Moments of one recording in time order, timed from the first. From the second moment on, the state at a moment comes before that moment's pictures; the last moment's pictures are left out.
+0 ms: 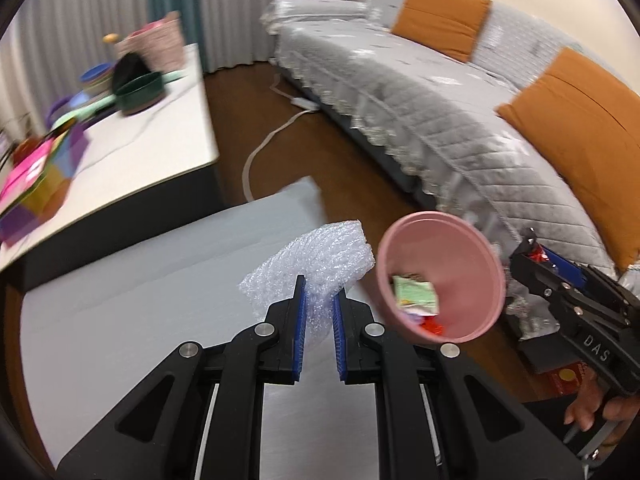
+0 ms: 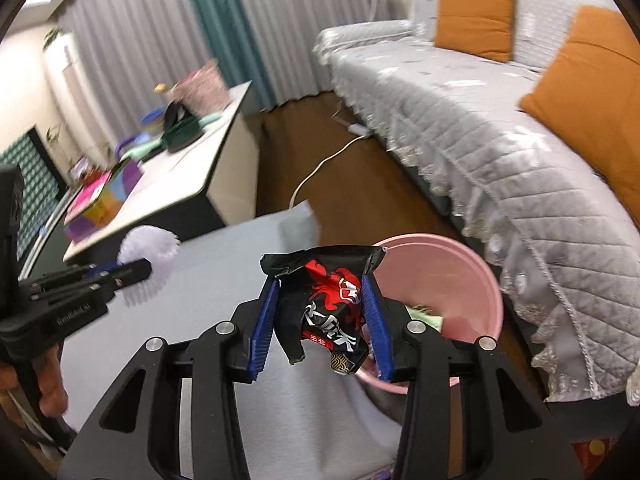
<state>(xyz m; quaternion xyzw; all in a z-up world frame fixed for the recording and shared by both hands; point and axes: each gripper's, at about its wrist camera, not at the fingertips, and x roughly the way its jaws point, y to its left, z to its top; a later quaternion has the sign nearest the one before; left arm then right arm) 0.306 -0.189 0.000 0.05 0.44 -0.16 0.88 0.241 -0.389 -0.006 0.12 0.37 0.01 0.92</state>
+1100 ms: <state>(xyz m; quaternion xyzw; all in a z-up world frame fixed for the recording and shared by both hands) 0.361 -0.347 -0.091 0.09 0.51 -0.24 0.82 0.278 -0.486 -0.063 0.15 0.41 -0.10 0.89</state>
